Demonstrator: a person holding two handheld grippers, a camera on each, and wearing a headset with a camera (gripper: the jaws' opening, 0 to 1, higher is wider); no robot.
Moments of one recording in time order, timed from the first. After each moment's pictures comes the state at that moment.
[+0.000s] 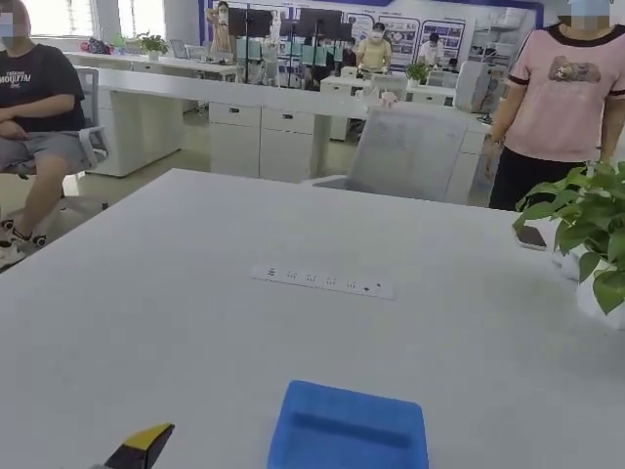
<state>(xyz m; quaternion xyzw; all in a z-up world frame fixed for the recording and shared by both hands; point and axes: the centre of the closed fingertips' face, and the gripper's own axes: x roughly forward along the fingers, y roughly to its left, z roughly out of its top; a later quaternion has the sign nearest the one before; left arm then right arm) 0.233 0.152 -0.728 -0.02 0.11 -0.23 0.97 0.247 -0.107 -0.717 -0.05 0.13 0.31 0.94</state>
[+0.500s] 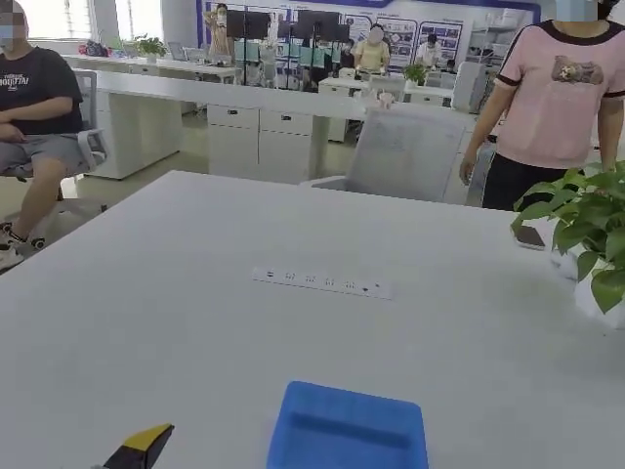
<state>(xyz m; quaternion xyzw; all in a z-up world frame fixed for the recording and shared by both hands) 0.234 0.155 -0.727 -0.02 0.11 -0.23 0.97 0.248 -0.109 -0.714 -0.04 0.12 0.31 0.94</state>
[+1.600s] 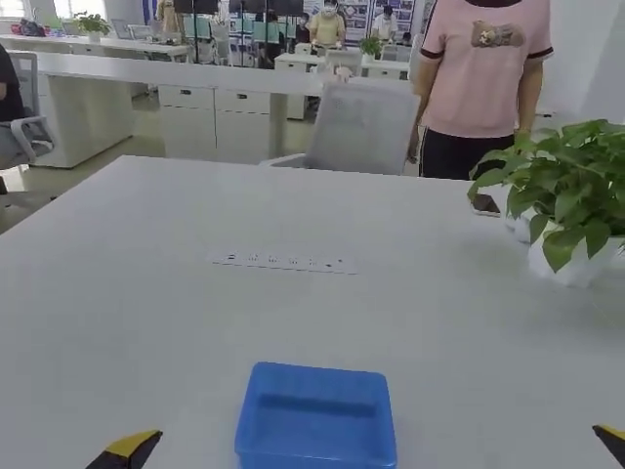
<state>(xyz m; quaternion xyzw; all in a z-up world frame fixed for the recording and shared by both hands) 0.223 0.128 -0.741 -0.02 0.17 -0.30 0.94 0.252 -0.119 -0.708 -0.04 0.12 0.29 0.95</state>
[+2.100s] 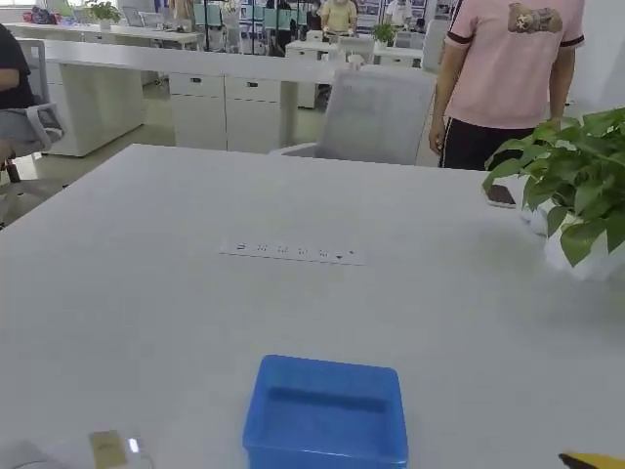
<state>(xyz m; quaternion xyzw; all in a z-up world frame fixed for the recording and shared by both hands) 0.195 0.096 -0.792 0.09 0.33 -0.46 0.82 0.236 -0.079 -0.742 -0.14 0.22 0.35 0.90</state>
